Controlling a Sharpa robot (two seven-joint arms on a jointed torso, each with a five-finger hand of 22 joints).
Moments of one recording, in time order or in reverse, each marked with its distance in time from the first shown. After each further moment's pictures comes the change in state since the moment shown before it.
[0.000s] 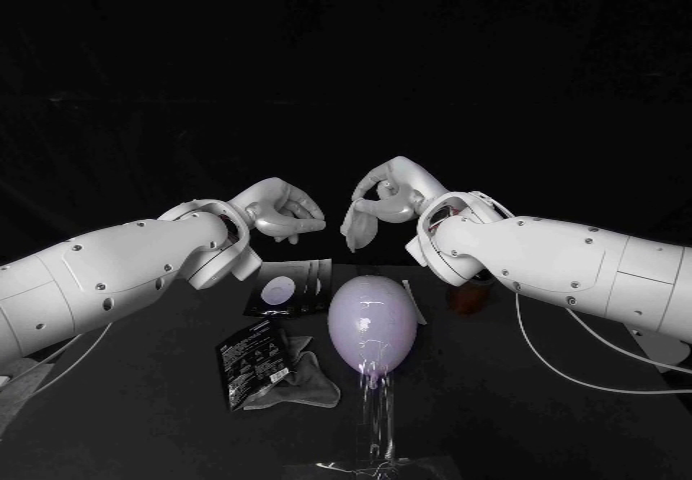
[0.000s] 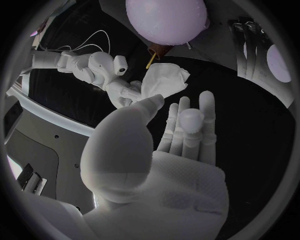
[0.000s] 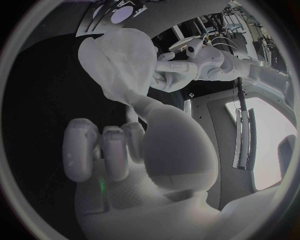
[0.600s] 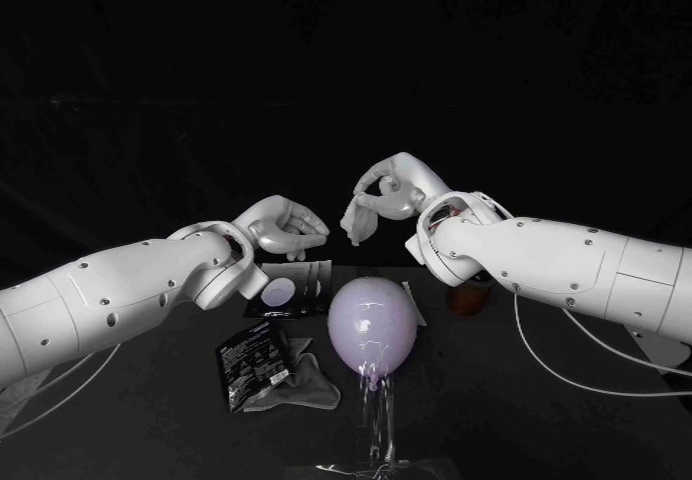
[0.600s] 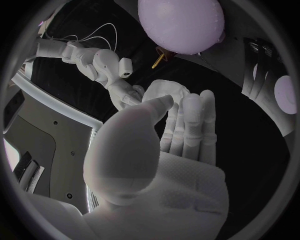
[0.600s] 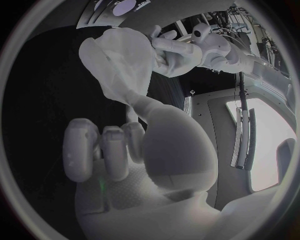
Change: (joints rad) left arm -0.052 -0.005 -0.009 0.024 0.116 -0.024 0.052; left_hand 0.129 0.025 0.044 -0.038 0.000 0.038 -0.005 0.004 -0.015 0.049 -0.002 -0.045 -0.048 -0.094 -0.003 -0.105 -0.192 -0.001 0.010 -0.008 -0.032 -0.019; right arm 0.002 0.000 0.002 0.006 -0.004 -0.062 -0.004; right_hand 0.000 0.000 0.009 -0.001 -0.002 -0.005 -0.001 0.002 0.002 0.000 0.000 -0.001 0.000 0.000 0.000 -0.002 0.001 0.000 0.001 -0.004 0.000 0.001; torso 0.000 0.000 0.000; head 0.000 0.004
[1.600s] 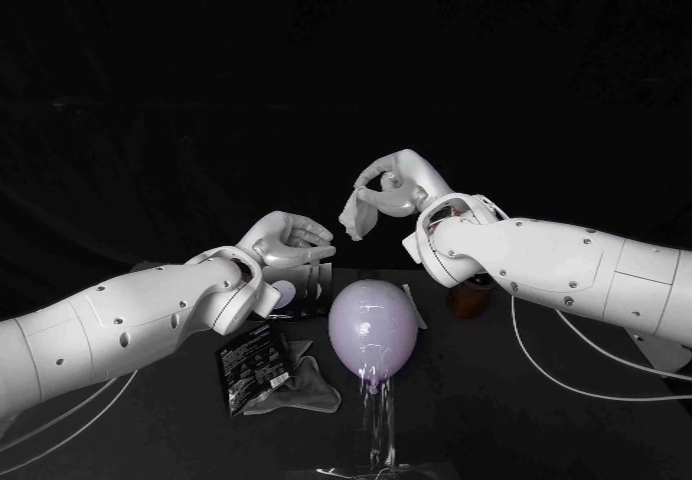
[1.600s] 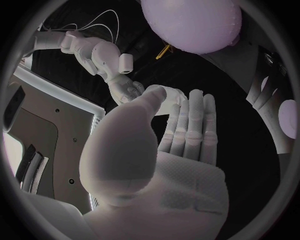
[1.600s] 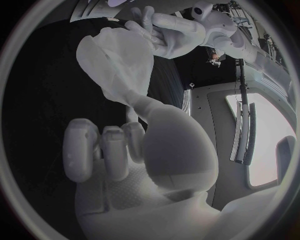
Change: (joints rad) left arm -0.069 0.018 -0.009 0.021 0.117 -0.153 0.104; left_hand -0.010 -0.072 -0.141 0.048 -0.017 -0.061 0.014 -0.003 -0.030 -0.064 0.030 -0.021 -0.021 -0.213 0.042 -0.330 -0.170 -0.001 -0.094 0.088 -0.311 -0.178; right arm 0.002 0.010 0.000 -0.005 0.070 -0.065 0.045; right_hand -0.005 -0.005 0.009 -0.003 0.000 -0.005 0.001 0.003 0.001 -0.002 0.002 -0.003 0.000 0.000 0.000 0.001 -0.001 -0.004 -0.001 0.000 0.003 0.000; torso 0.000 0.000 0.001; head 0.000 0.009
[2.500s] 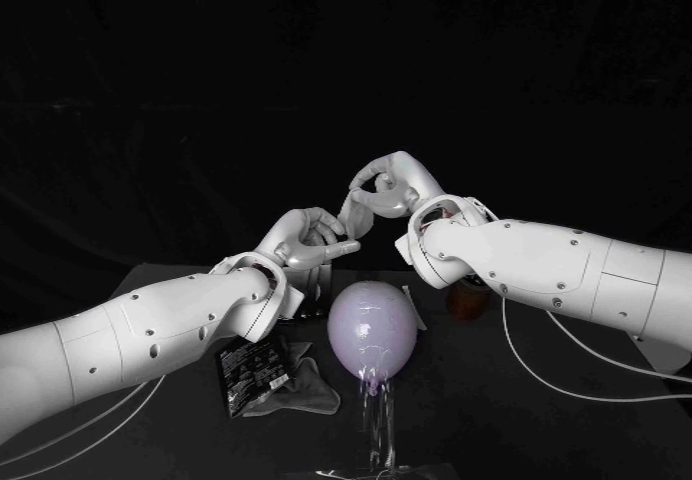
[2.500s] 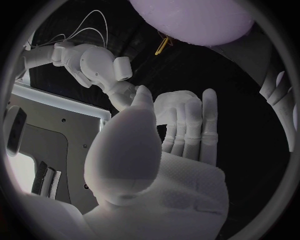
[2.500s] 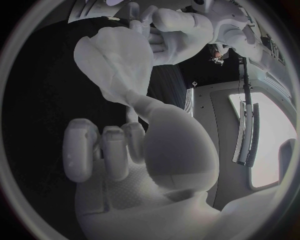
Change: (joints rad) left arm -0.017 0.070 0.005 0.016 -0.056 -0.194 0.006; left_hand 0.037 0.082 -0.506 0.209 -0.081 -0.235 -0.025 0.474 0.196 -0.329 -0.004 0.816 0.419 -0.020 -0.002 0.447 0.206 -0.008 0.103 -0.047 0.195 0.135; right arm 0.000 0.029 0.000 -0.009 -0.003 -0.023 -0.047; right_hand -0.011 -0.011 0.033 -0.011 0.003 -0.006 -0.001 0.020 0.010 0.004 -0.004 0.008 -0.001 0.000 0.000 0.003 0.000 -0.003 0.000 -0.004 0.000 -0.001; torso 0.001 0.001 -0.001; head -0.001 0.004
